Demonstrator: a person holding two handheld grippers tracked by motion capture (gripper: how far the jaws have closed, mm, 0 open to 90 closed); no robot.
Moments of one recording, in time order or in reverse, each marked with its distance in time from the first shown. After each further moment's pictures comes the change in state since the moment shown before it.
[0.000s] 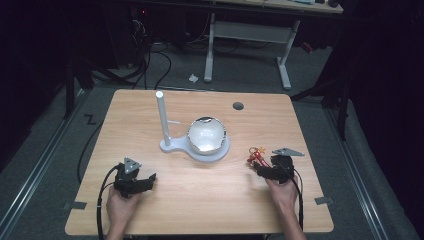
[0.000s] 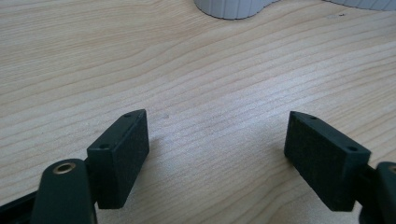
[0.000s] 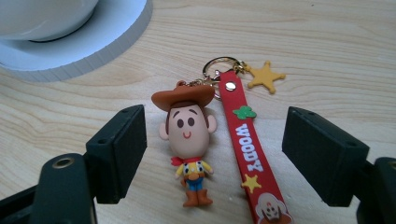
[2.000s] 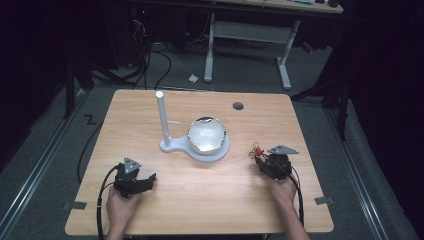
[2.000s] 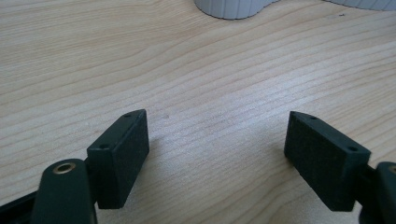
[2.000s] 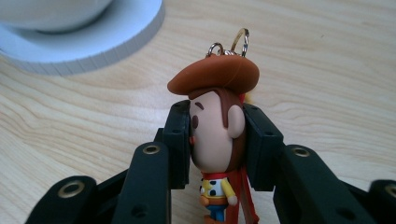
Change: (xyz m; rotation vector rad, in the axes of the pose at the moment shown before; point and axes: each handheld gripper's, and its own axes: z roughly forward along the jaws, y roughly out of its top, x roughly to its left) left arm 0.000 0.000 0.000 0.000 0.000 -0.001; right arm 0.002 0.007 0.003 -0.034 0.003 -0.138
